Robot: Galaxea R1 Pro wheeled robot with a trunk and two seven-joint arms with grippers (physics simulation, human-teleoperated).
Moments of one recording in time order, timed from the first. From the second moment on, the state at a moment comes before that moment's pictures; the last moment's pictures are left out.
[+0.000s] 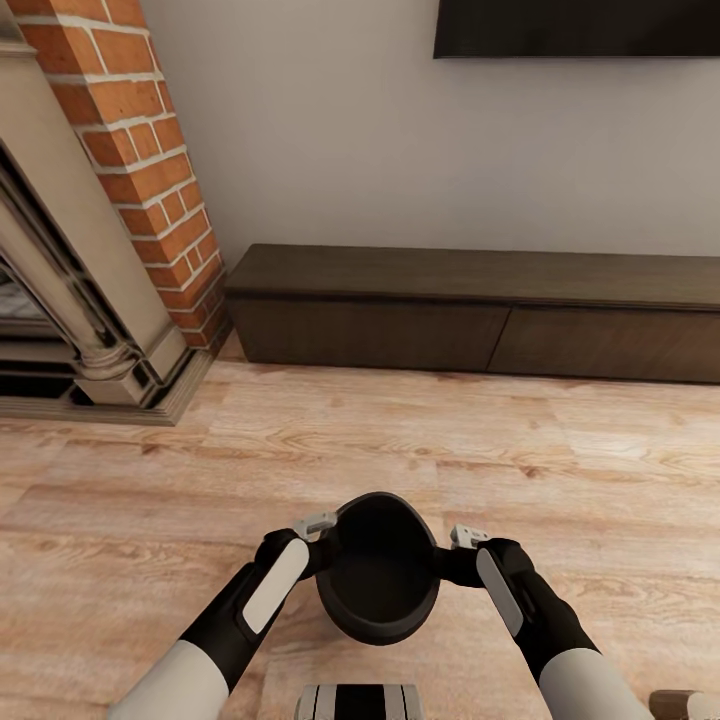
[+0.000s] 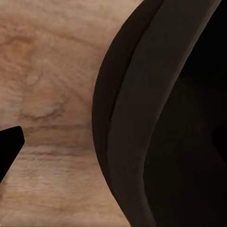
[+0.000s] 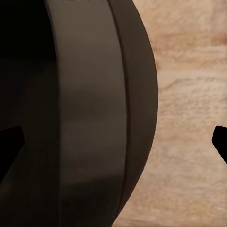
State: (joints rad) left arm -0.58 -0.10 -0.42 -0.94 0.87 0.63 0.65; right arm -0.55 0.02 0.06 -0.85 -0.34 0.77 0.02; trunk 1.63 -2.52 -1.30
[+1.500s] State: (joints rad) left arm -0.58 -0.11 -0.42 -0.86 0.81 0.56 0.65; right arm -0.55 0.02 0.06 -0.85 -0.34 0.77 0.02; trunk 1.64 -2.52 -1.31
